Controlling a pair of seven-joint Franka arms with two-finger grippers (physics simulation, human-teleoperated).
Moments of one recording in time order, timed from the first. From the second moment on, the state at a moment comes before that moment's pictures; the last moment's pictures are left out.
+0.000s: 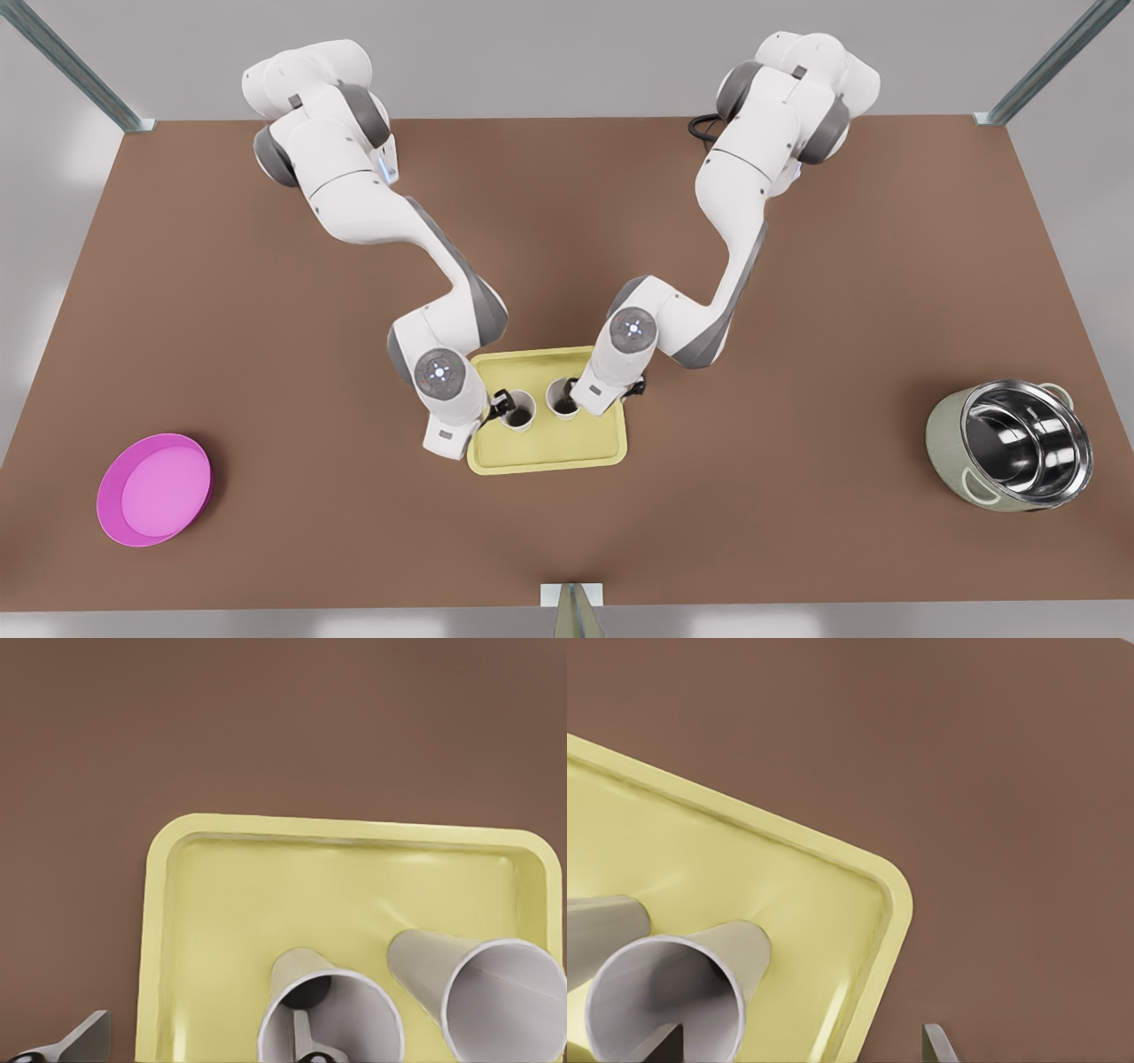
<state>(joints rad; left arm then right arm) -0.59 0.85 -0.05 -1.23 -0.01 2.18 -0.73 0.41 0.89 0.13 -1.06 -0.09 1.94 0.07</state>
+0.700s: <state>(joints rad) -0.61 0.88 -0.04 -1.24 0.01 2.33 -0.91 0.43 0.91 0.14 -1.14 -0.04 2.02 0.12</state>
